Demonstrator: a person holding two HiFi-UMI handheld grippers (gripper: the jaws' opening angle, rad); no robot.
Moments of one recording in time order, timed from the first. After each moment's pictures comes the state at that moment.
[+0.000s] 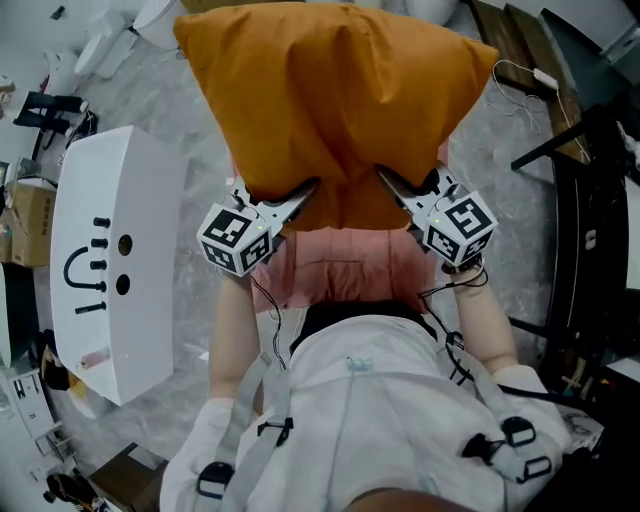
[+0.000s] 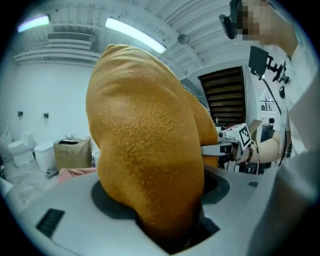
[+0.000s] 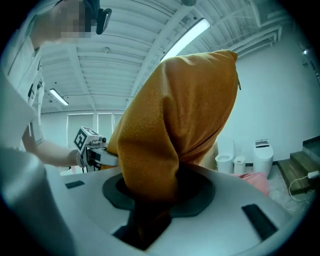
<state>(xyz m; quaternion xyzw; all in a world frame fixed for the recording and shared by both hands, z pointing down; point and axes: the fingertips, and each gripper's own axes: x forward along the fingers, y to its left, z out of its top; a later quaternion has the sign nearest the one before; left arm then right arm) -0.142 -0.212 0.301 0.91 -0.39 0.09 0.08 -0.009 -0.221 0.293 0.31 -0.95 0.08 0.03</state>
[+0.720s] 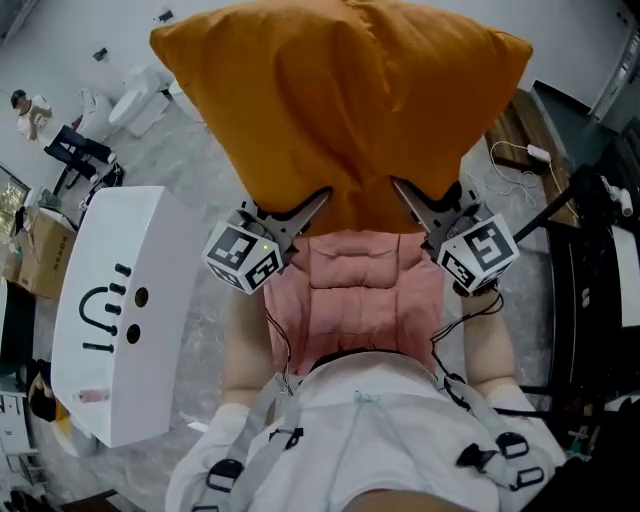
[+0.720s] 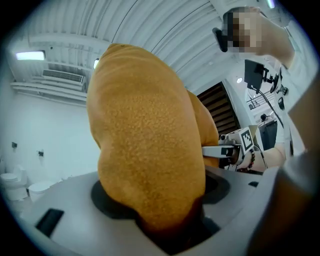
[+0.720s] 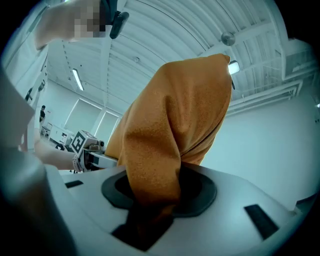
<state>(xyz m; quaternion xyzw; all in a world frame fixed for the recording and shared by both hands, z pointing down) -0.147 -0.220 0.126 0.92 -0.38 -0.04 -0.09 -0.016 -0.217 0.105 0.34 -0.93 -0.13 -0.03</state>
